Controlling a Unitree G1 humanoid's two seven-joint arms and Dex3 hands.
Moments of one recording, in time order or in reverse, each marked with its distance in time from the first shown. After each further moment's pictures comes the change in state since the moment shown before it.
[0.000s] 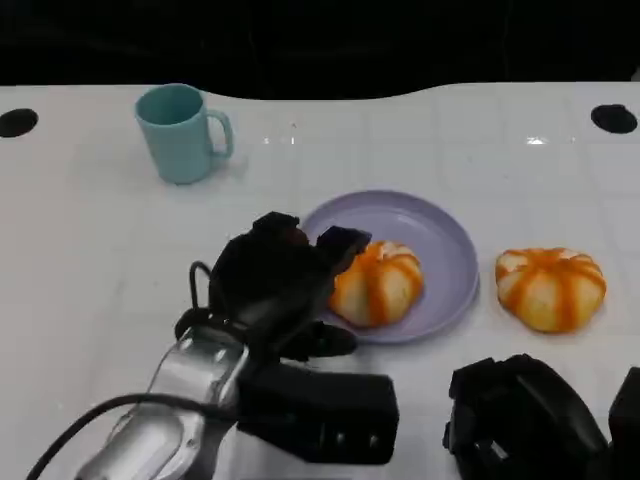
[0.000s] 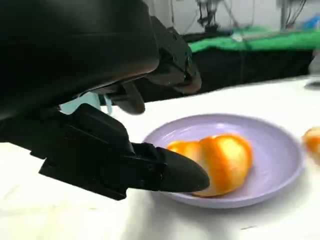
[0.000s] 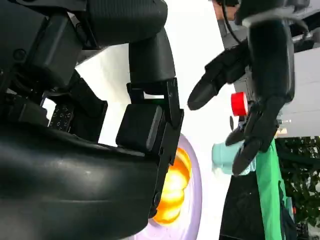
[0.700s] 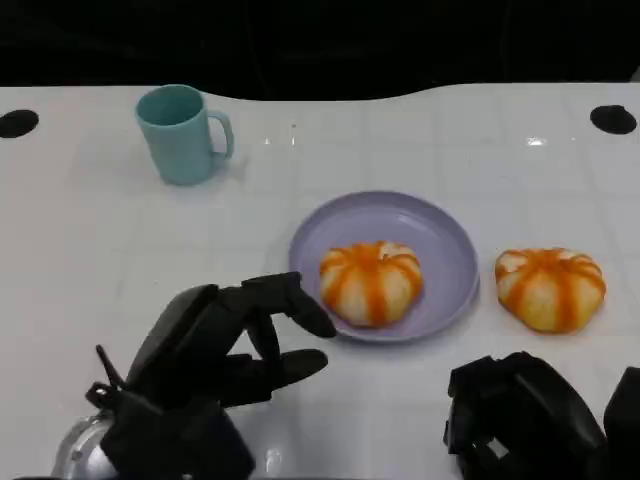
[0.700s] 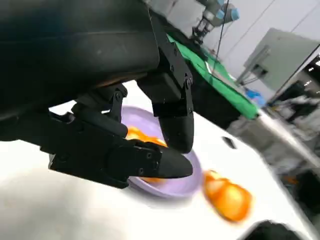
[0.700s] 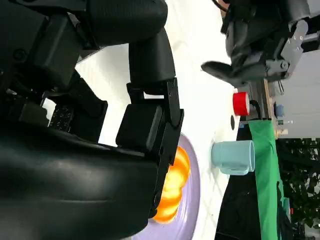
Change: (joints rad) left arm 0.243 0.024 0.283 0.083 -0.706 -0.557 -0.060; right arm -0.006 -0.003 0.004 0.002 -0.025 -0.015 -0.011
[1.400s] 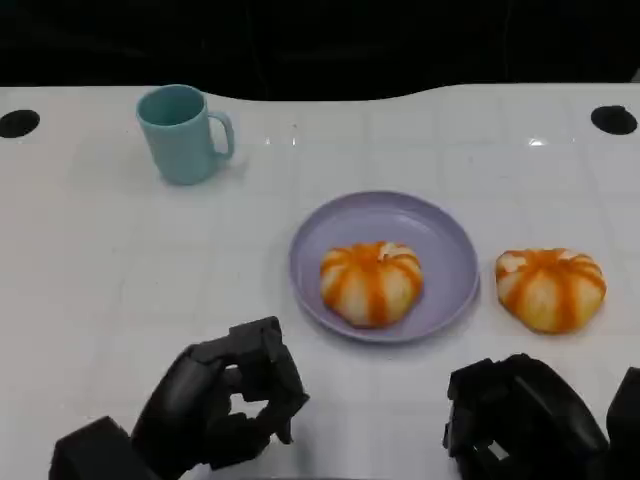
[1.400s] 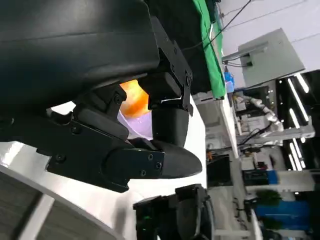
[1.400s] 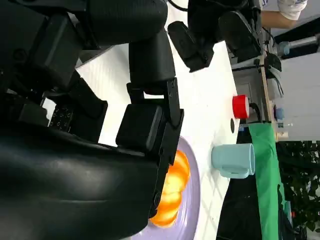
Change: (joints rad) left arm 0.110 -0.157 0.079 0.167 -0.428 -0.096 -0.362; right arm 0.013 -0.001 -0.001 -0.027 0.007 0.023 0.015
